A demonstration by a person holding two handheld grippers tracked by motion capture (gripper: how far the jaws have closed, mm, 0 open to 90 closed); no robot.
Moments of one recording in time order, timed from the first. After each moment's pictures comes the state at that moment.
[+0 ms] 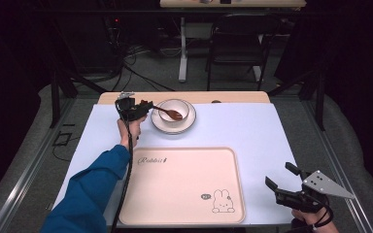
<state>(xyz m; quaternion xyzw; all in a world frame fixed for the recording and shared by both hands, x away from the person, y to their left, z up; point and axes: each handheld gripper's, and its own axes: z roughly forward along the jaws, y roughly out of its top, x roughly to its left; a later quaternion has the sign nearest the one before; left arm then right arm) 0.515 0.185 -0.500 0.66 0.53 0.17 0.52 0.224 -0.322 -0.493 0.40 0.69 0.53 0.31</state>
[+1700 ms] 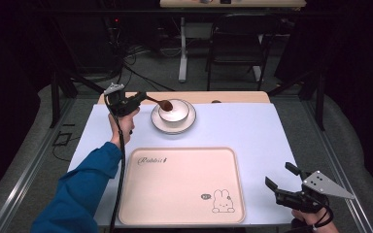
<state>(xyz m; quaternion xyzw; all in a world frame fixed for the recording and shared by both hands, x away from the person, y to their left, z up) 0.495 0.201 -0.453 0.65 0.48 0.18 0.57 0.223 -0.322 -0.493 0.39 0.69 0.53 0.31</state>
